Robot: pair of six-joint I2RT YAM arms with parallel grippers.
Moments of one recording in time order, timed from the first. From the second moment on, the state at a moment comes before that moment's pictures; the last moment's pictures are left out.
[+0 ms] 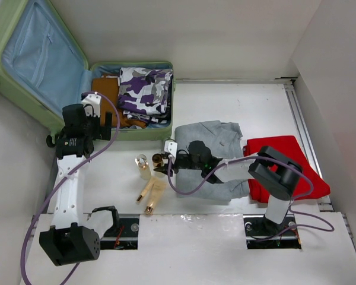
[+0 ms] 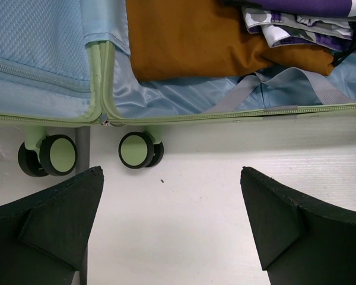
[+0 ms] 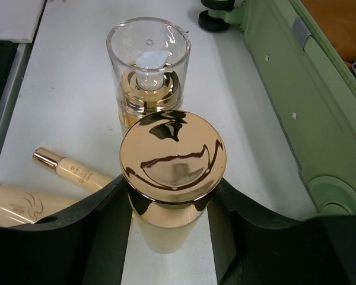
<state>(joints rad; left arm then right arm) 0.12 1.03 1.05 -0.60 -0.01 0.26 0.96 1.81 0.82 0.85 -0.47 -0.21</state>
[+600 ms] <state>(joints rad) 0.12 1.04 1.05 -0.59 -0.04 0.27 0.86 1.57 1.26 0.13 -0.45 -0.28</state>
